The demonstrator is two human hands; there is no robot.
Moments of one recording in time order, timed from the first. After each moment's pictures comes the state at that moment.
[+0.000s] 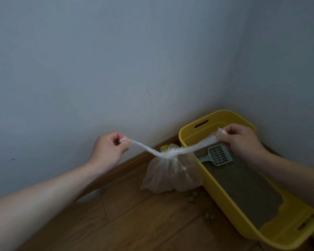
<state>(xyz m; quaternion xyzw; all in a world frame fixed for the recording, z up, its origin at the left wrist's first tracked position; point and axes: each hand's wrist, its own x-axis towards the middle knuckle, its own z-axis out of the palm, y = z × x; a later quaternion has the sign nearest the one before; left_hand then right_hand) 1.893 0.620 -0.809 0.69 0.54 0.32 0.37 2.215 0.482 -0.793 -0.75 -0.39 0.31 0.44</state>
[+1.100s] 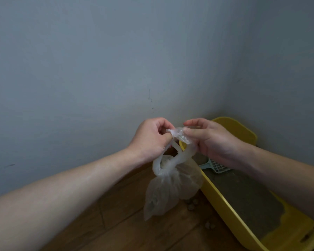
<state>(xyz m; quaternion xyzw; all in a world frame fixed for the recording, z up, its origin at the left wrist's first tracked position) 1.987 0.593 -0.752 0.73 0.40 0.31 0.45 2.148 0.513 -0.739 -0.54 -0.36 0.57 0.51</state>
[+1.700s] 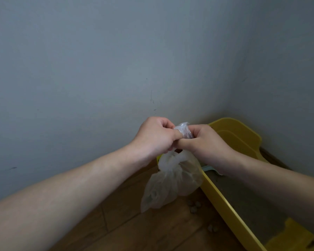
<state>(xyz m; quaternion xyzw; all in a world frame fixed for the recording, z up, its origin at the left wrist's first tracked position) 1.997 0.586 -0.721 0.68 0.47 0.25 0.51 2.121 0.514 -0.726 -0.63 -0.52 0.38 0.43</state>
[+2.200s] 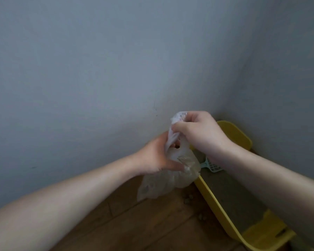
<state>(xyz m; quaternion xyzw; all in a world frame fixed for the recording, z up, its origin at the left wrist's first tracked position) 1.975 0.592 -0.724 0.80 0.31 0.13 0.50 2.110 0.533 -0.647 -0.70 -0.46 0.35 0.42</state>
